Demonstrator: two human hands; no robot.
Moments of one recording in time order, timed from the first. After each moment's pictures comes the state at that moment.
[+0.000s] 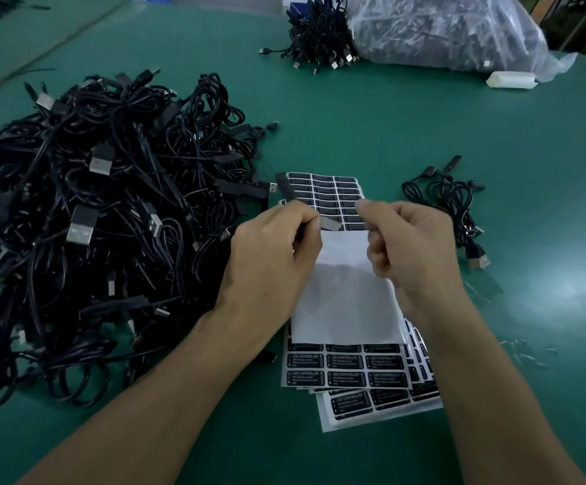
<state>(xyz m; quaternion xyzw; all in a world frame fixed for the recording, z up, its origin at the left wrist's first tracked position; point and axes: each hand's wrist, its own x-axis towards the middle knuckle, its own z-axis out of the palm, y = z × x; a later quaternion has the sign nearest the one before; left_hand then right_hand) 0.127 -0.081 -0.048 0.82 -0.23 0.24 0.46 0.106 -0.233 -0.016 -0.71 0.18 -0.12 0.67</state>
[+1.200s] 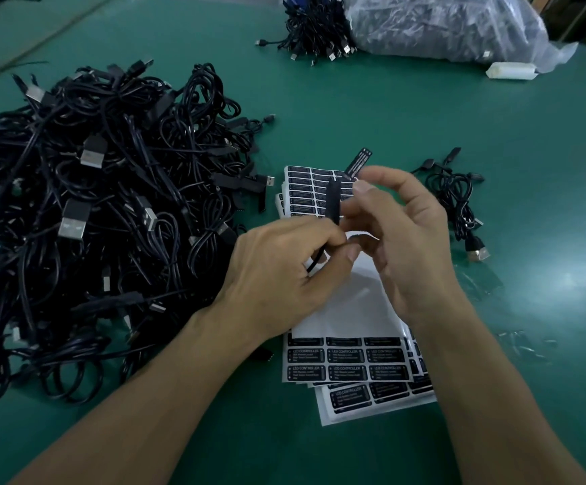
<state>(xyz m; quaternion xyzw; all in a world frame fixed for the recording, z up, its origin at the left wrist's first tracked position) 0.122 -0.082 -0.052 0.80 -0.35 0.23 0.44 0.100 -0.226 -0.014 -0.63 0.04 -0.12 0.77</state>
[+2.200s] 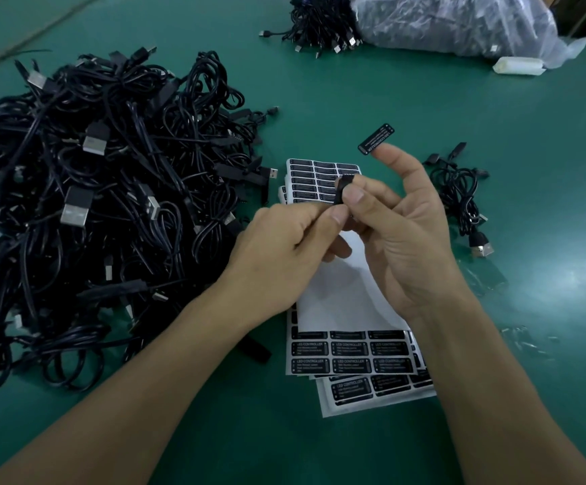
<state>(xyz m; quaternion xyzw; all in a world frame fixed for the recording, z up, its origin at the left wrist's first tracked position) 0.120 -0.078 -0.034 0.80 -0.22 -0.02 0.56 0.102 -0.224 -0.019 -0.55 -0.01 -0.09 0.83</state>
